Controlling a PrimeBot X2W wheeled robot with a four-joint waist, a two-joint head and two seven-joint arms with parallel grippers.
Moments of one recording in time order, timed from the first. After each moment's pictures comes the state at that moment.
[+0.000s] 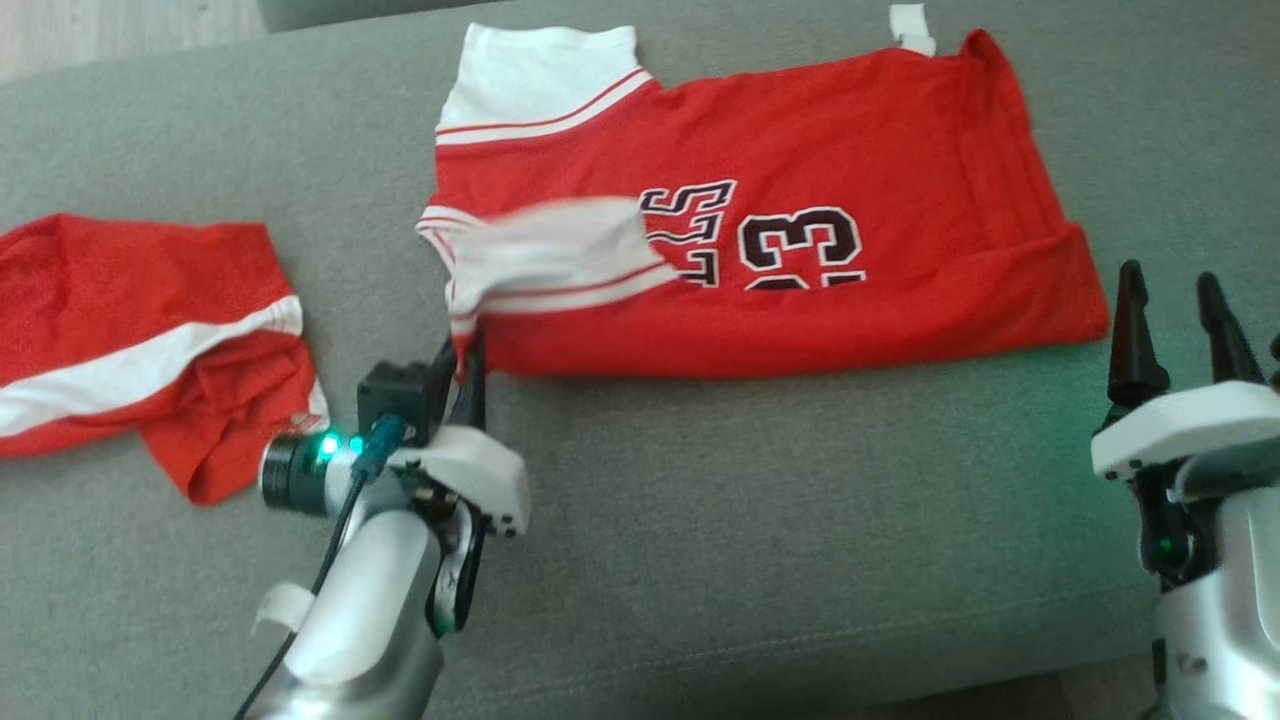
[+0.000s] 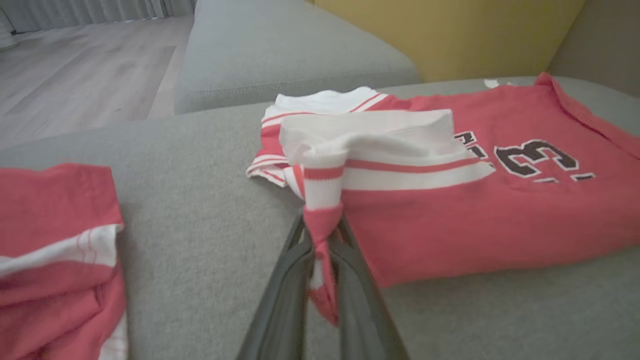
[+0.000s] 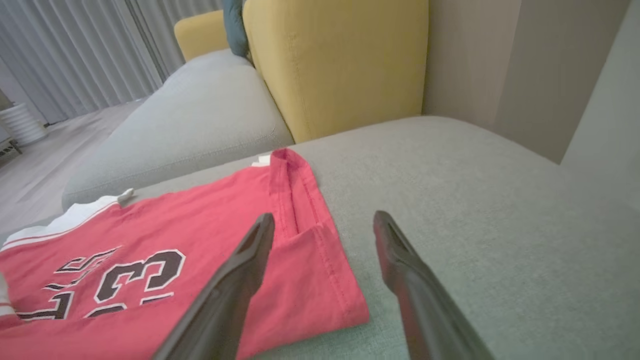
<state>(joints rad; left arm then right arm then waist) -0.39 0.06 -0.45 0.55 -0.23 0.20 -0.22 -0.30 -0.11 -0.19 0.37 0.23 0.12 -0.02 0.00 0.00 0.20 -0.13</state>
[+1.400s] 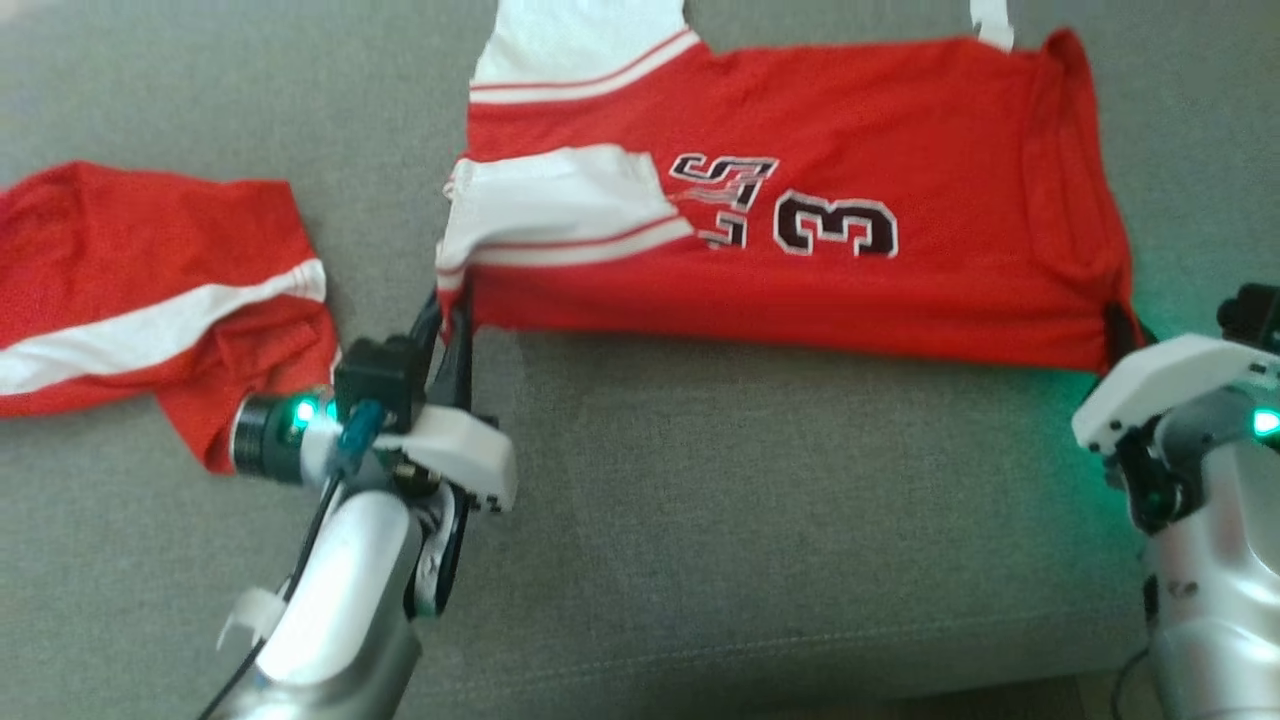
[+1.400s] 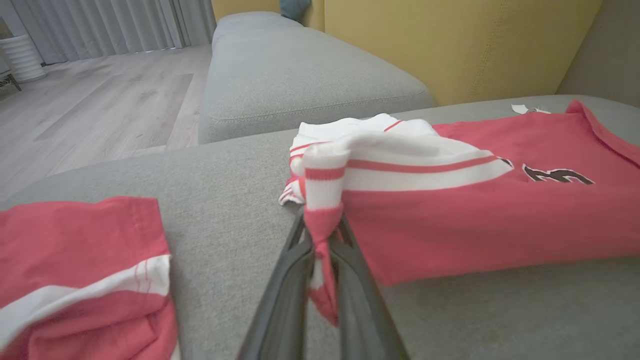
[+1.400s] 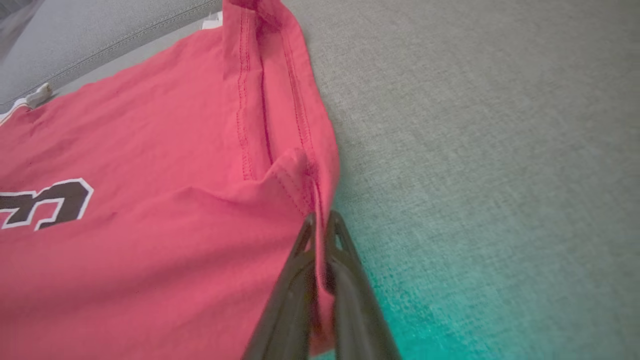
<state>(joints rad) -0.40 0.12 -0.48 0.40 -0.22 0.23 -0.23 -0.51 -0.12 -0.25 0.75 0.19 0.12 0.17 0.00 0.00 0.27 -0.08</state>
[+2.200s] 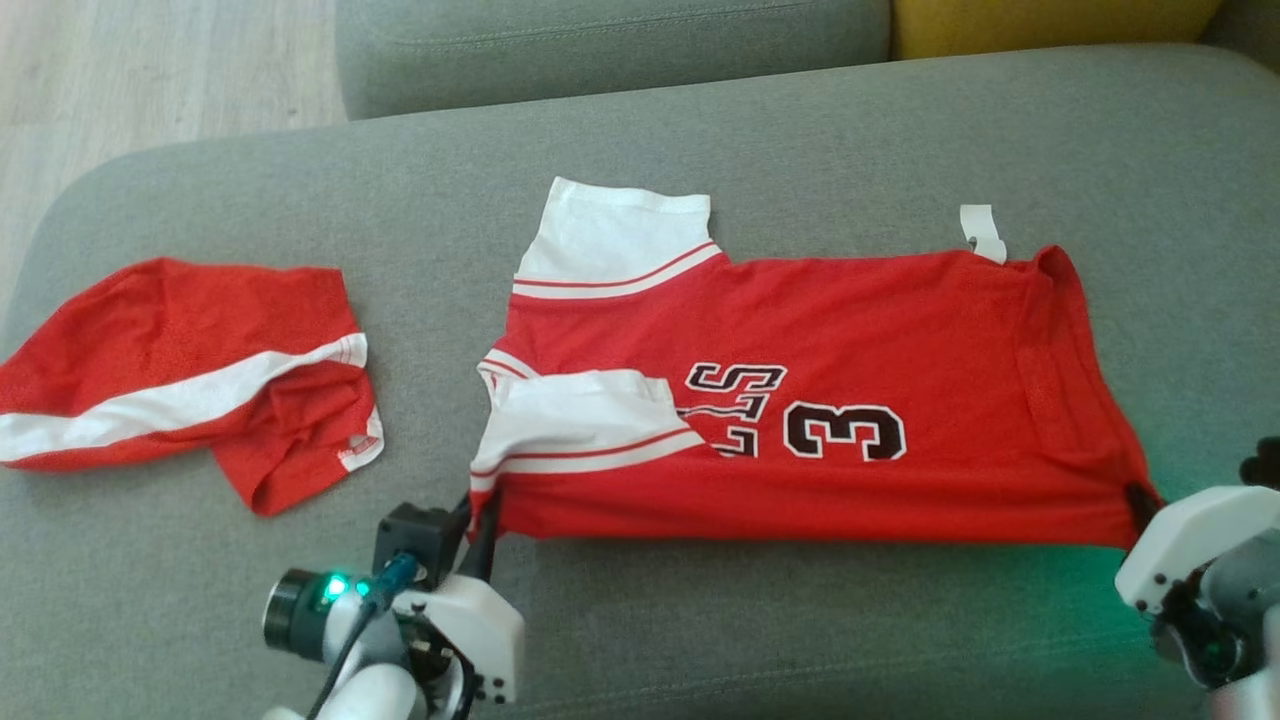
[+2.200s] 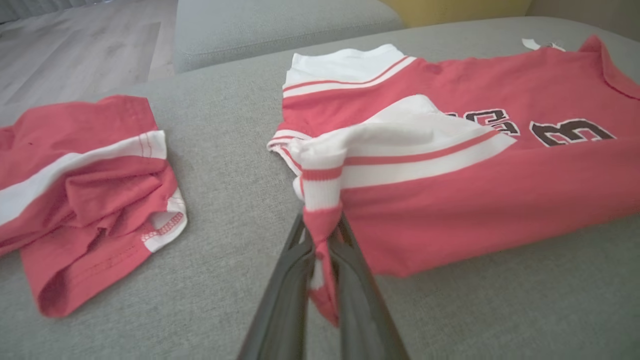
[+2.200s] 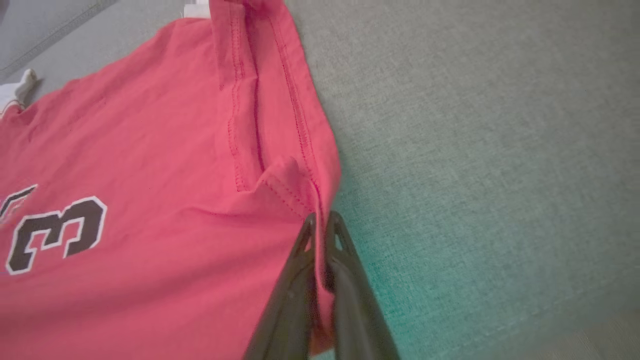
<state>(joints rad) -0.13 0.19 -0.56 0.33 -0.26 0.22 -0.09 -0.17 -0.13 -0.29 0.44 0.27 0.12 0.48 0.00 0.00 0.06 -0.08</state>
